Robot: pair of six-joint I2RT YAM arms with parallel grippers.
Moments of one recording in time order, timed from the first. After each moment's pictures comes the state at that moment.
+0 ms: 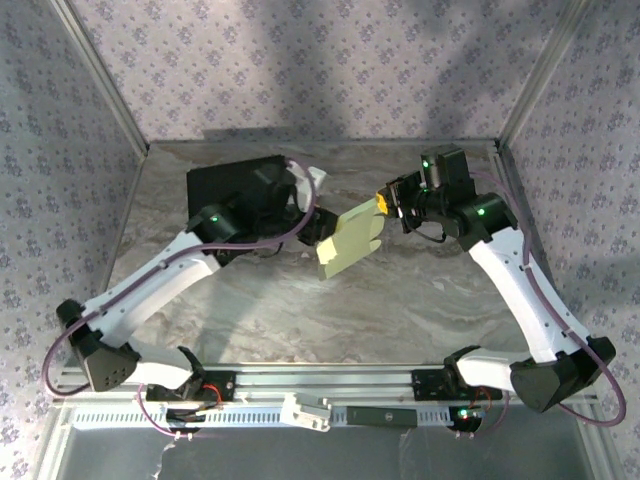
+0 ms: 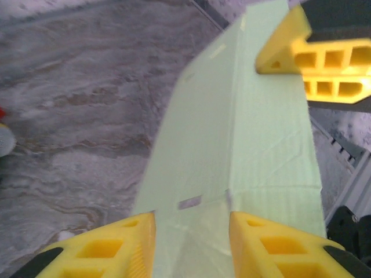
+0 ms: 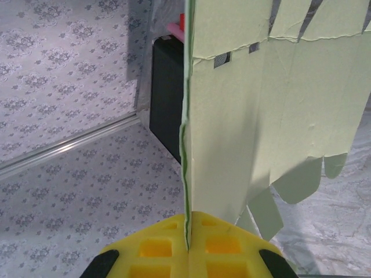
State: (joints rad) left arm -0.88 1.38 1.46 -0.66 0.09 -0.32; right arm 0.43 1.24 1.43 -0.84 -0.26 1.54
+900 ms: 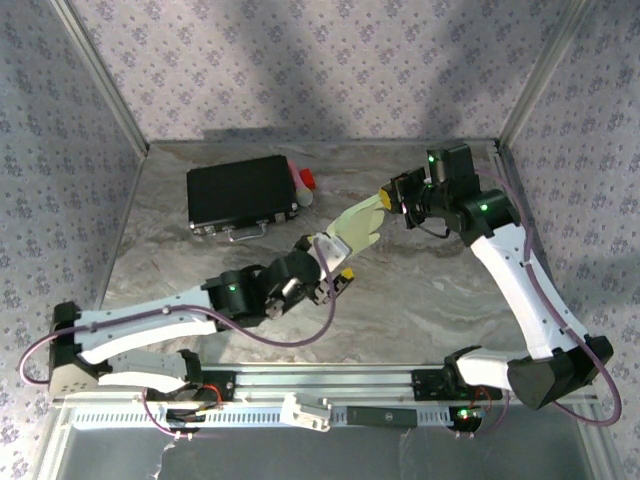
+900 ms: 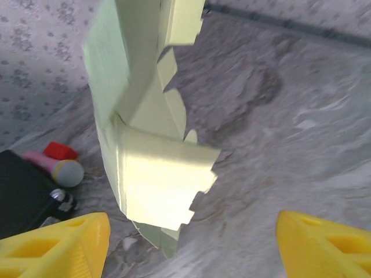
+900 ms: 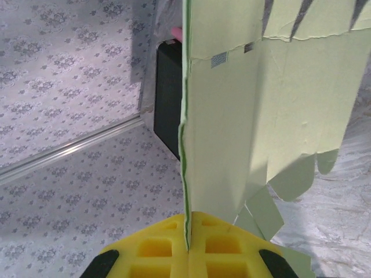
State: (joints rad) left arm -1.28 1.21 1.06 -0.37 -0.53 -0.06; right arm 0.38 1.25 1.44 -0.83 -0.30 1.53
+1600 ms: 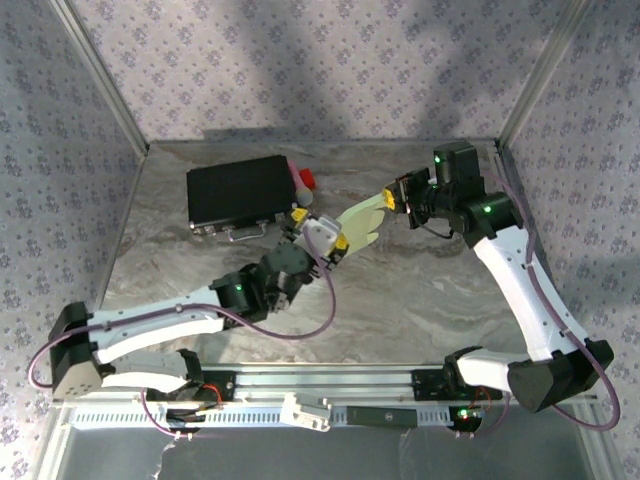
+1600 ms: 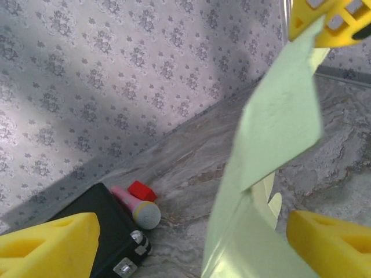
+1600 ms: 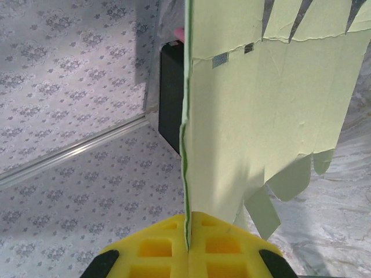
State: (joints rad) left arm -1.18 1.18 0.93 0.03 -0.71 0.12; right arm 0.34 1.24 1.41 -0.81 -0.34 1.53
